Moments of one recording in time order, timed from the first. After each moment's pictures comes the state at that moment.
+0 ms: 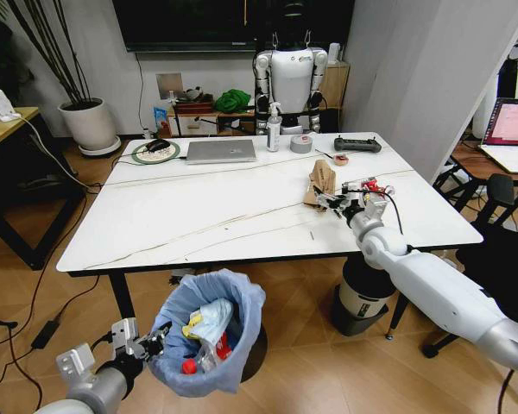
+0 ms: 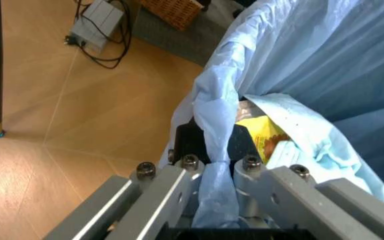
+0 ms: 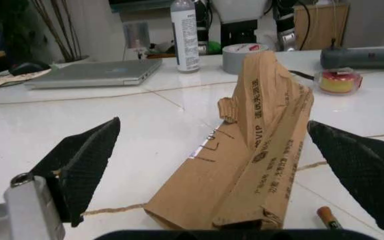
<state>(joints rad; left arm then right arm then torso) 1.84 -0.94 -0.63 -2.32 -1.23 0.33 -0.41 -0.35 0.95 -0.38 1.21 1.02 0.09 0.12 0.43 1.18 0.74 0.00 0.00</state>
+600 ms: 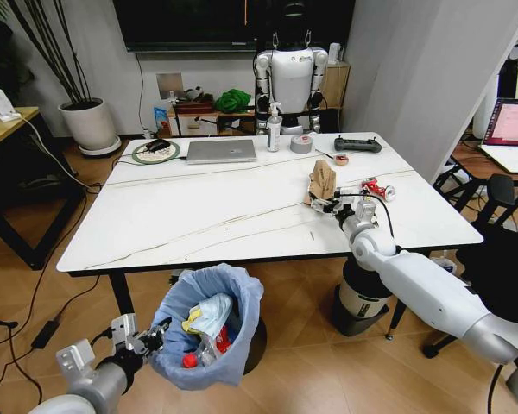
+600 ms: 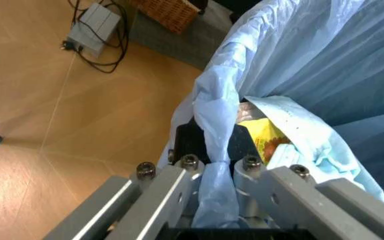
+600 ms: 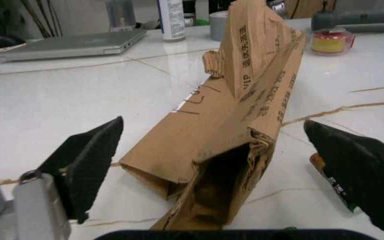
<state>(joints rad) 1.82 -0.93 -0.63 -2.32 -1.23 0.33 -0.41 -0.37 0.97 -0.39 1.16 1.02 0.07 0.15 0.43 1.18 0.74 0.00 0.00</state>
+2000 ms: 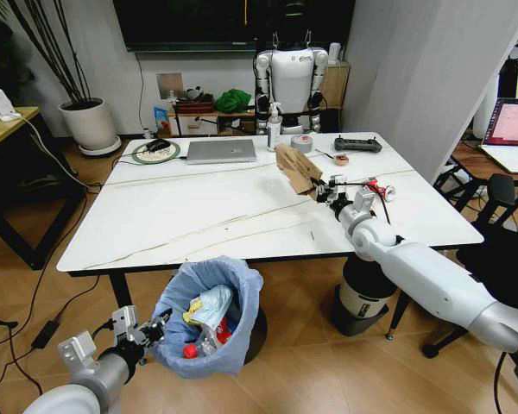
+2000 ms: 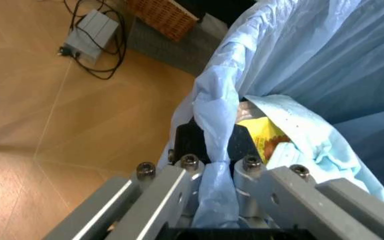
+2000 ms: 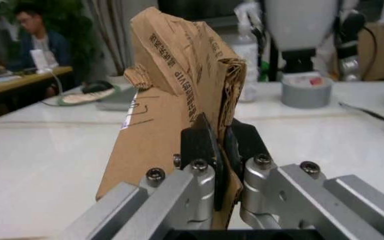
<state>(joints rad) 1.78 -0.94 -0.62 -2.29 -1.24 0.33 -0.40 -0.26 0.89 -0.49 1.29 1.12 0.14 0.01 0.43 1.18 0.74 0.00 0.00</state>
